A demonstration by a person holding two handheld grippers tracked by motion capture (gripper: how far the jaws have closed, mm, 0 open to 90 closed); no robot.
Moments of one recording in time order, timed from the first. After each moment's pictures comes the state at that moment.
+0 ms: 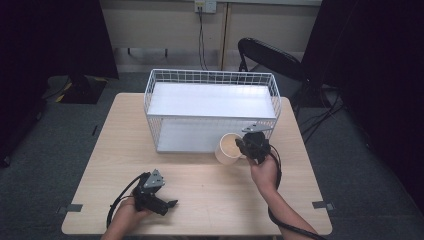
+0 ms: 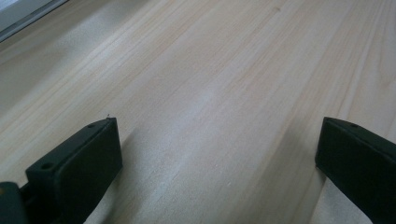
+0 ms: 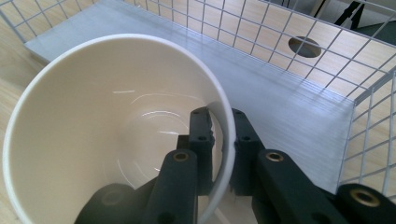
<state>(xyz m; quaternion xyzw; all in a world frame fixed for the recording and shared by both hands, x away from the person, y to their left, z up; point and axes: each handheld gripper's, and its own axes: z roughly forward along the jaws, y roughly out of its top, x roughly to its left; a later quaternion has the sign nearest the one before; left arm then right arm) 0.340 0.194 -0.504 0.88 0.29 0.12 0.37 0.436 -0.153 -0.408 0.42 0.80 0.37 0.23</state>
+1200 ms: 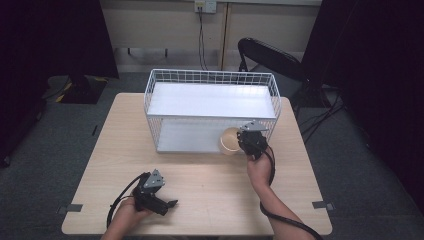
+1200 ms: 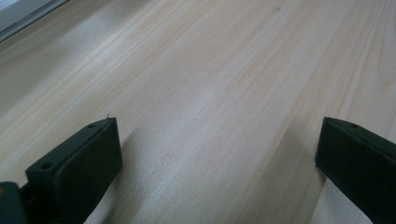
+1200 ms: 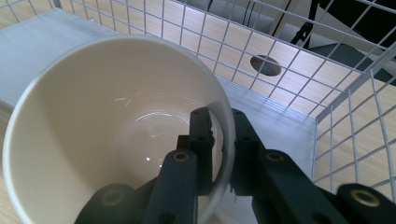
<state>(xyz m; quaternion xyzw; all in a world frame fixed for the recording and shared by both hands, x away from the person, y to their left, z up) 0.340 0.194 -0.504 0.88 0.29 0.12 0.37 0.455 -0.147 -0.425 0.44 0.76 0.36 0.31</state>
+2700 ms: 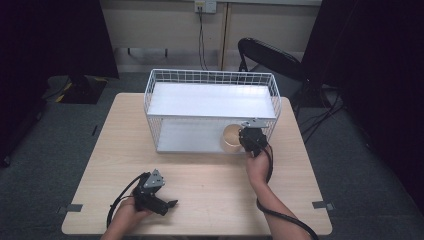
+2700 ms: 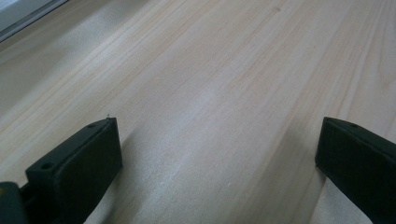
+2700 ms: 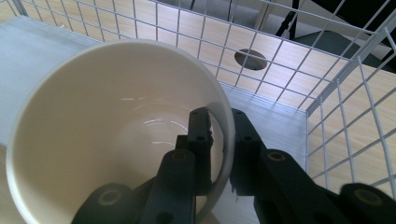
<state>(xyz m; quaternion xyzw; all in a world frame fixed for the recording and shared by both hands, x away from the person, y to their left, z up) 0.340 0.194 -0.504 0.88 0.29 0.12 0.37 0.470 -0.149 -0.431 0.48 0.74 0.36 0.32</state>
